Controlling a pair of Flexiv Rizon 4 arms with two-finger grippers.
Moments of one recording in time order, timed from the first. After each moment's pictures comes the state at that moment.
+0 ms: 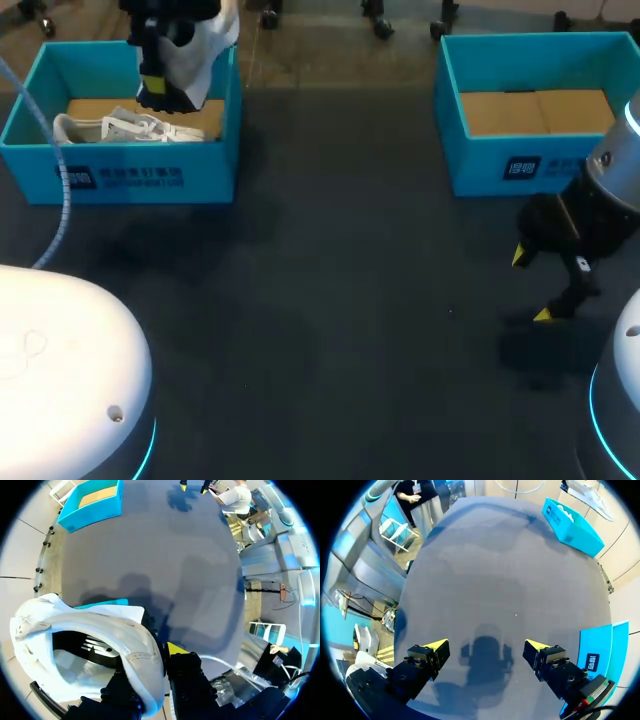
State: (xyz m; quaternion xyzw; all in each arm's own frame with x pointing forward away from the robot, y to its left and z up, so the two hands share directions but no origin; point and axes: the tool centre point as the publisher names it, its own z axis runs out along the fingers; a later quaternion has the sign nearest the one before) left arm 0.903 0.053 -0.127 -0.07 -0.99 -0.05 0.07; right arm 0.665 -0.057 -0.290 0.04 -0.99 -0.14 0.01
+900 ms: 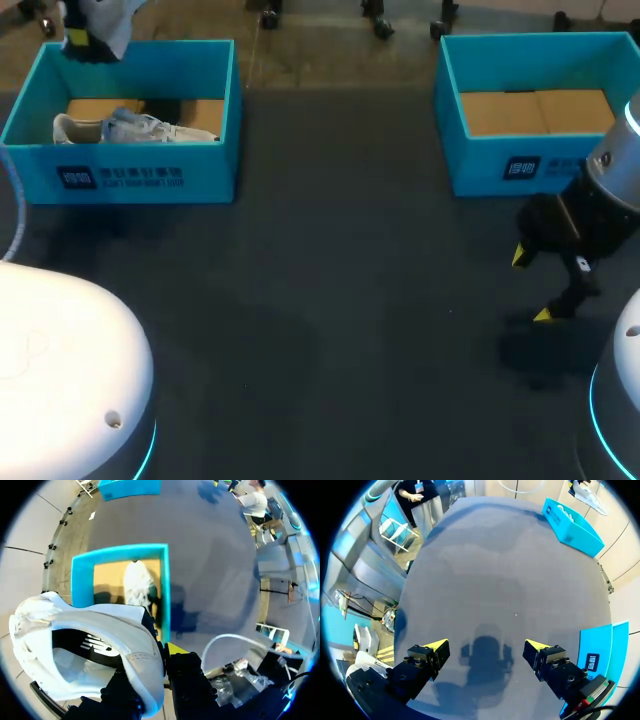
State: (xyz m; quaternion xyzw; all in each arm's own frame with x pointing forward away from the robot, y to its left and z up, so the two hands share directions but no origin) left arm 1.026 0.188 -0.133 -0.02 -1.00 -0.07 0.04; right arm 0.665 -0.057 -0.290 0.04 -0.99 -0.14 0.01
